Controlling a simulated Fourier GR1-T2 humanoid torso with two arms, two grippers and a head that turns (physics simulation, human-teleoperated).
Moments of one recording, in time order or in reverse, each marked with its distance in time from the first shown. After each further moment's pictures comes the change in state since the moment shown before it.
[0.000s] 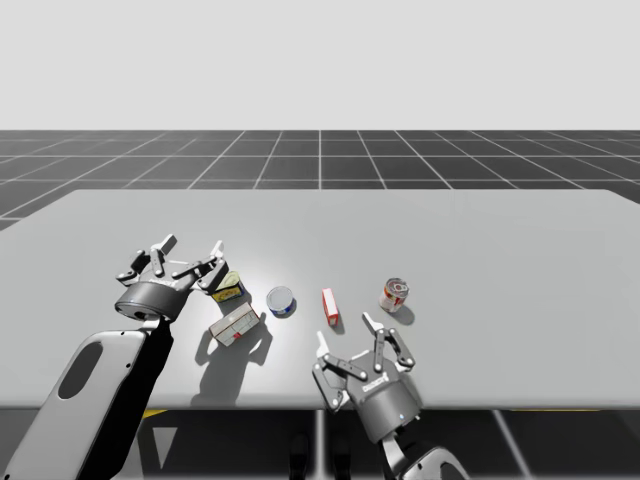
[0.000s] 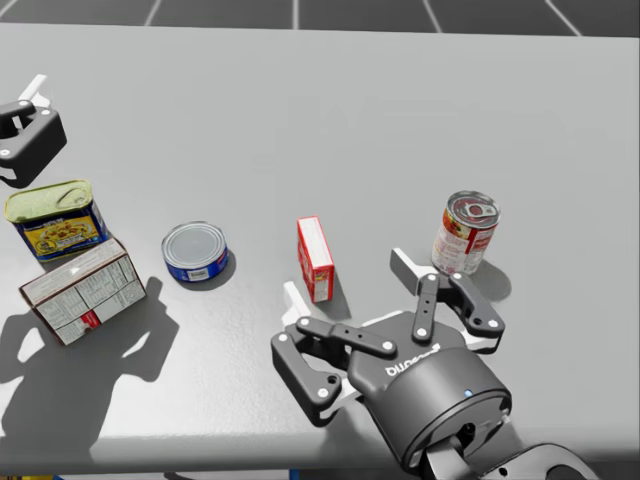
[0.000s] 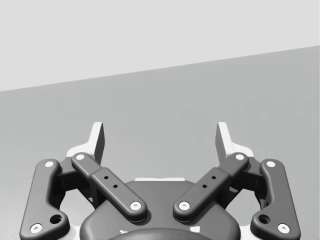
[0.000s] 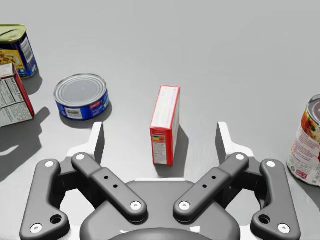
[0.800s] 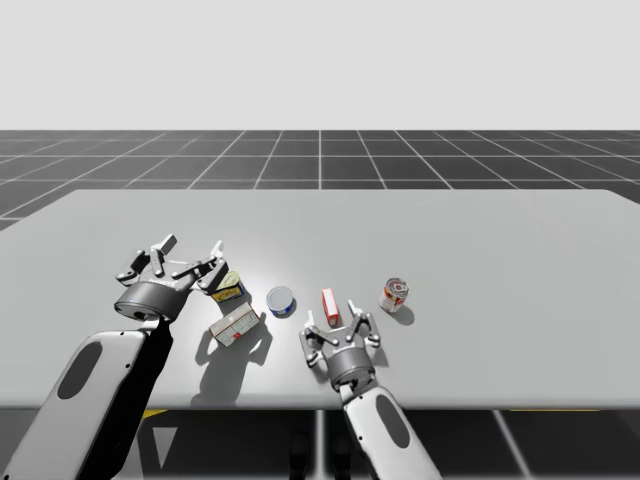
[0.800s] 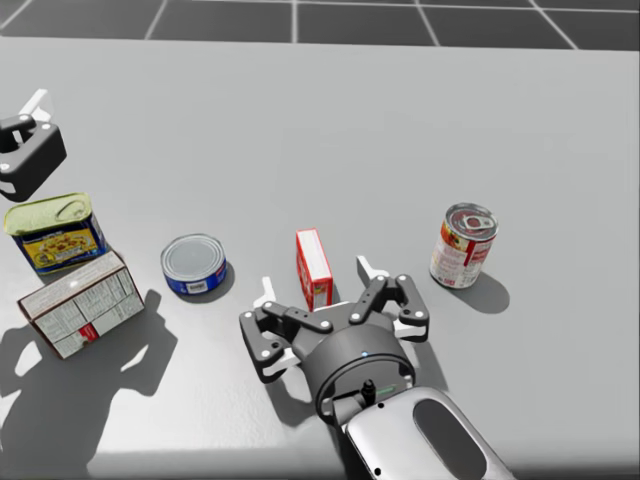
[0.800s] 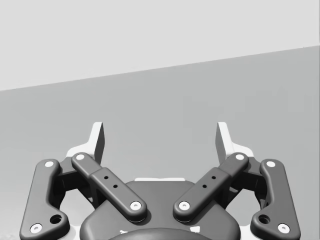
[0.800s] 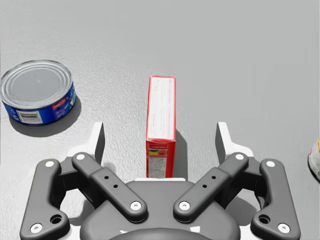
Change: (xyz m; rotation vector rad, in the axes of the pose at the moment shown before) left arm 0.001 0.000 0.000 -0.002 0.001 0.002; right arm -0.031 0.018 -0.070 -0.155 0.097 0.038
